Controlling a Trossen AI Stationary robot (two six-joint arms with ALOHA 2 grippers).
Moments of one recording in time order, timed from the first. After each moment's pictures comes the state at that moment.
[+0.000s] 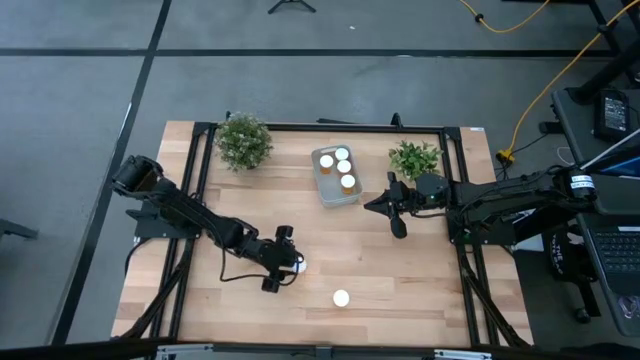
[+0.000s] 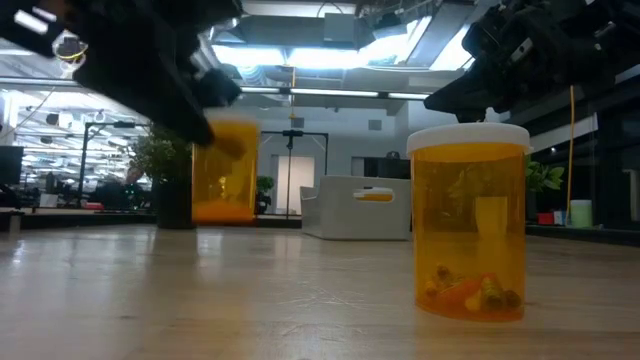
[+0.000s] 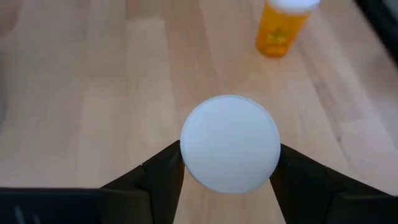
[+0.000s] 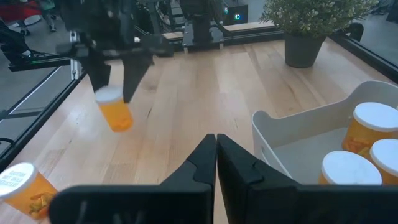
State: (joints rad) left arm -0.43 1.57 0.81 -0.04 -0.21 -0.20; right arm -0.05 1.03 0.35 0.40 -0.10 0.10
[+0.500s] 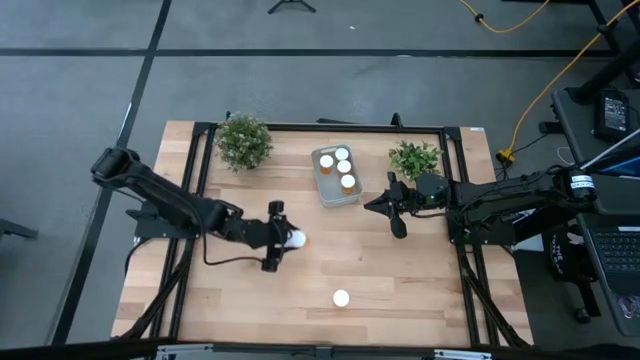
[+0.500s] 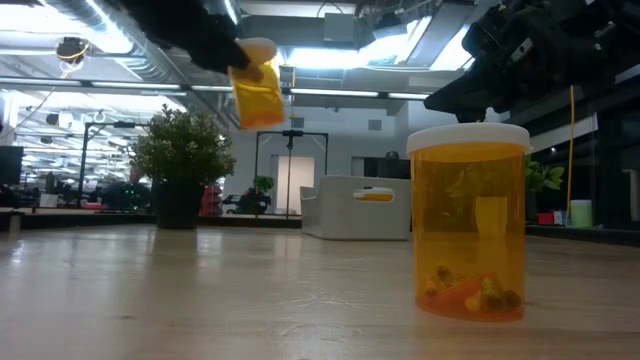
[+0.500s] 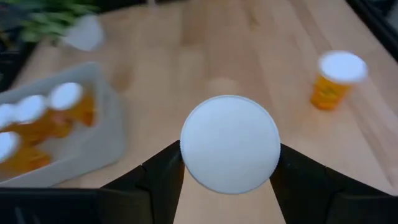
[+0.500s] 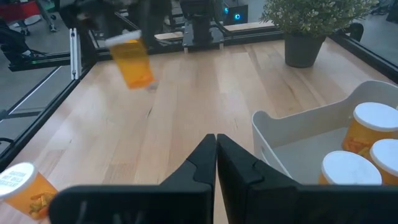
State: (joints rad) left arm -0.38 1.33 0.81 -0.13 -0.37 -0.08; right arm -0.05 1.03 0.35 0.40 -0.10 0.10
